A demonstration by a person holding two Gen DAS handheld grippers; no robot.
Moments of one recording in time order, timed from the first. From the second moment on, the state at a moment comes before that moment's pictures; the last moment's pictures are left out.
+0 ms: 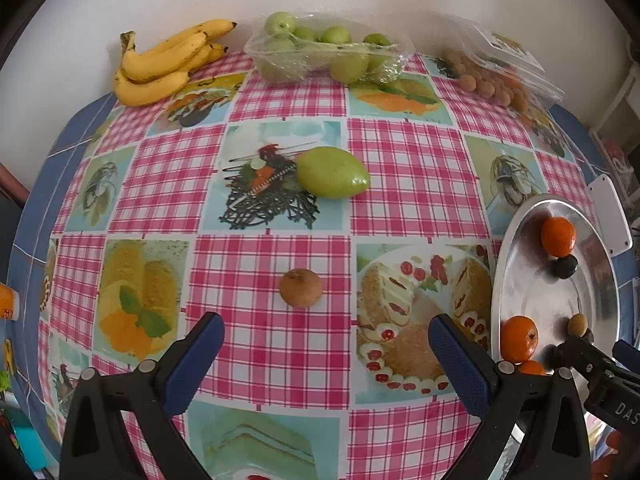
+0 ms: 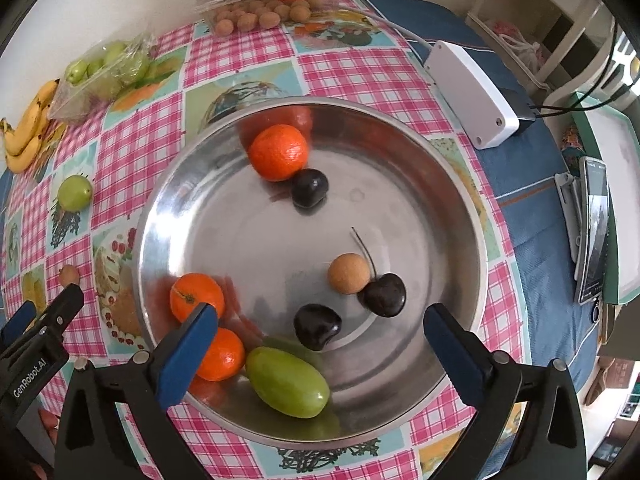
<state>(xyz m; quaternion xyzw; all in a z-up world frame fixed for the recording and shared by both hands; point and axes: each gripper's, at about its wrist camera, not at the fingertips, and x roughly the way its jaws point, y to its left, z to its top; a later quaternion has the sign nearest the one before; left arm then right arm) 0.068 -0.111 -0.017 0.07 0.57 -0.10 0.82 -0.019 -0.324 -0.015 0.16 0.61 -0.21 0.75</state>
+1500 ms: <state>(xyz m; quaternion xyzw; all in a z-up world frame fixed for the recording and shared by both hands) 0.109 0.009 -0.008 0.00 0.56 -0.01 0.83 0.059 -0.170 -0.017 0.11 0.60 -0.10 0.78</state>
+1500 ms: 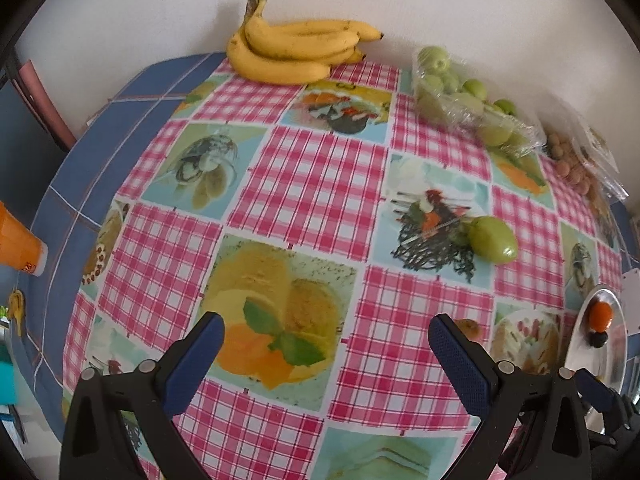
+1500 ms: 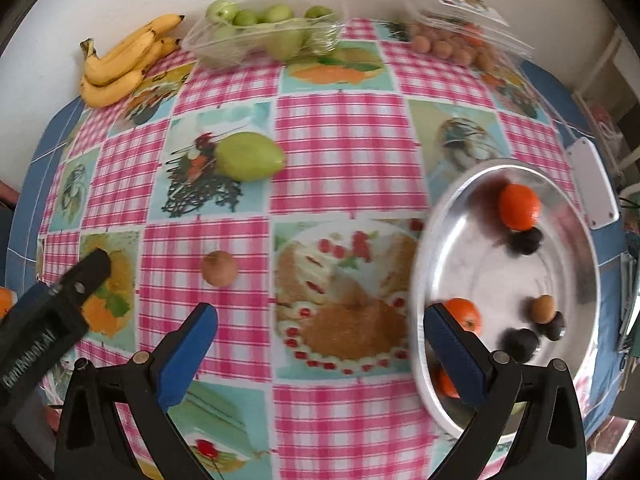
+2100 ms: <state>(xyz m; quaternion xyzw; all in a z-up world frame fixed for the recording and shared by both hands) 0.119 0.019 -0.047 -0.01 0.60 0.01 0.80 0.074 -0.147 -0.053 0.09 0.62 -0.08 0.78</state>
